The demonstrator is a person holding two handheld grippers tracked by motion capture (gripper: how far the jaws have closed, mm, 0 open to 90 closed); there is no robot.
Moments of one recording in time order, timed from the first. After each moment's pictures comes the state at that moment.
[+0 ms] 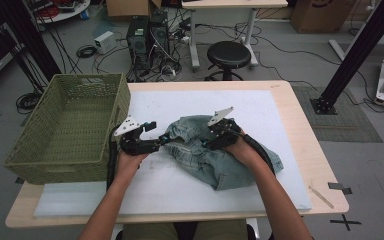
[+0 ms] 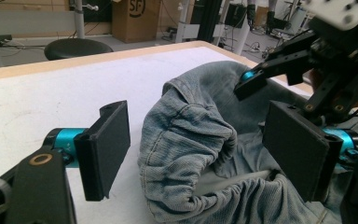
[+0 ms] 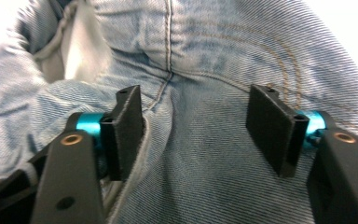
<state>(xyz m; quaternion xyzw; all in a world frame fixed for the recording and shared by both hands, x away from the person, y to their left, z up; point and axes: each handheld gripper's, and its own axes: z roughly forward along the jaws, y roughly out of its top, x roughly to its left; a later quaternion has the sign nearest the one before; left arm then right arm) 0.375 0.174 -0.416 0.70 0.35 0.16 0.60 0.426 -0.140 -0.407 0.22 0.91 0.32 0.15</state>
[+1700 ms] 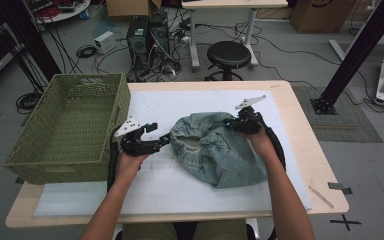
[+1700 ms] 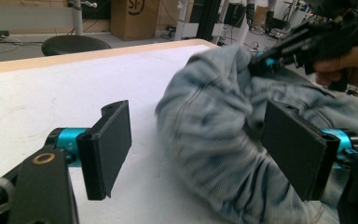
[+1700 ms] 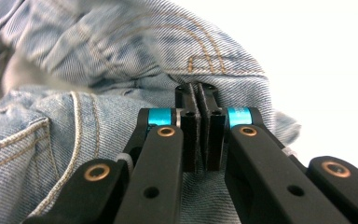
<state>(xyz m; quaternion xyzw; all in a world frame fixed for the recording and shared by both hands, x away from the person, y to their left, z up) 0.374 0.169 -0.419 0.70 0.35 0.16 0.60 0.450 -0.216 -0.392 0.36 0.84 0.38 0.14</state>
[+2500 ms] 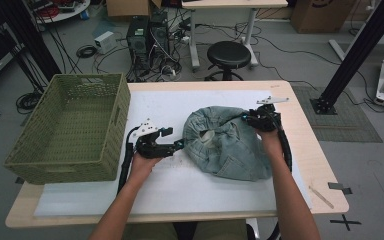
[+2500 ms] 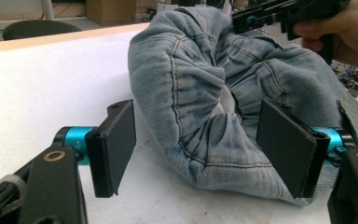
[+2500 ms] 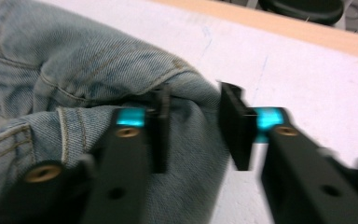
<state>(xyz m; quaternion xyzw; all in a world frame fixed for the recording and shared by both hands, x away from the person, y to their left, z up) 0.376 0.134 -0.427 0.73 0.32 0.13 0.59 0.441 -0.257 -0.391 0.47 0.75 0.39 0.24</state>
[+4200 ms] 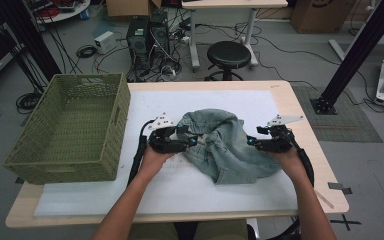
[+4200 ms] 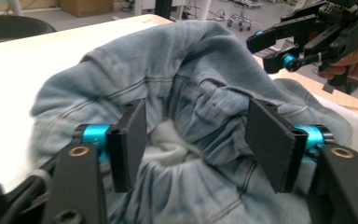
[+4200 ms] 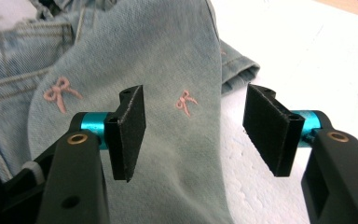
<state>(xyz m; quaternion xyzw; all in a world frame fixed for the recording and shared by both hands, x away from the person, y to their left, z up) 0.386 0.087 -0.406 0.76 0.29 0.10 0.58 0.385 -0.285 -0.400 0.38 0.82 0.40 0.18</state>
